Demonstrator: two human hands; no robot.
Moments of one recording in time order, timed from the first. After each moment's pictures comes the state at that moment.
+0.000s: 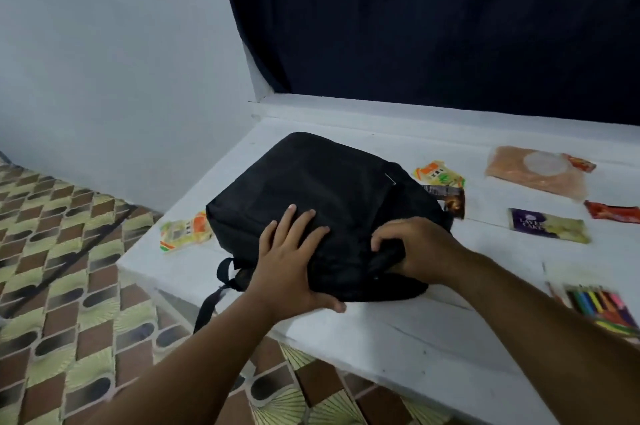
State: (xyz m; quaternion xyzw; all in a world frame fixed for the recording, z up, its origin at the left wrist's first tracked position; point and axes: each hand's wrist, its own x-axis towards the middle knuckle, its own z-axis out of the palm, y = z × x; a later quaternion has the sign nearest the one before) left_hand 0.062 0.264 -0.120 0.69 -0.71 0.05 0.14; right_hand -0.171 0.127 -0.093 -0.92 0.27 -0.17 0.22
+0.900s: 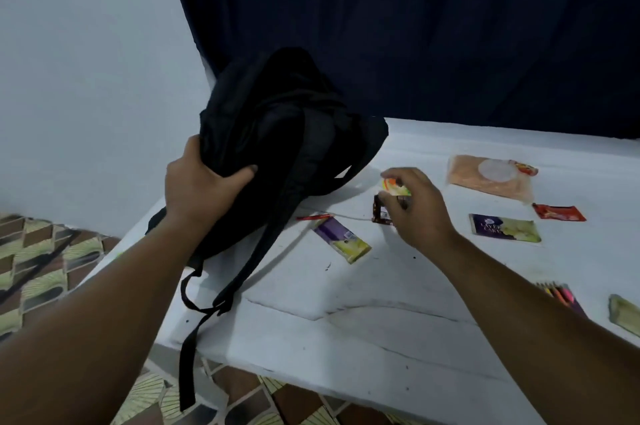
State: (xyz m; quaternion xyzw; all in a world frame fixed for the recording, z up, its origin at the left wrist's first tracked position) left_hand 0.130 0.194 0.004 0.76 -0.44 0.01 0.47; right_hand -0.171 0.084 -0.070 -0.77 0.43 -0.43 0.20
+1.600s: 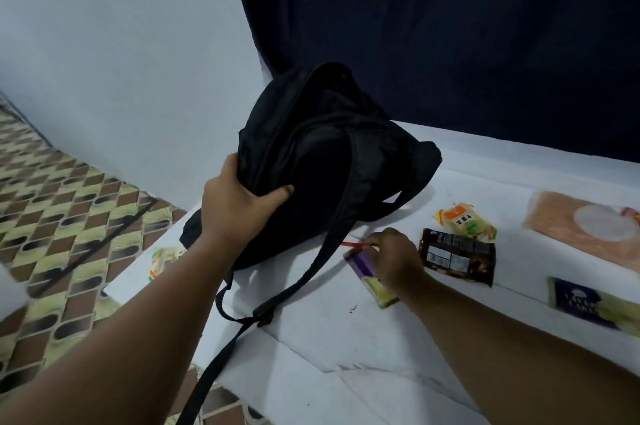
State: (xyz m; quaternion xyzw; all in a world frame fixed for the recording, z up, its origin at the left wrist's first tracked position) left_hand 0.125 0.158 -0.006 0.80 -0.38 0.02 0.46; right_hand -0.078 0.014 -0.163 -0.85 0.43 -0.20 0.21
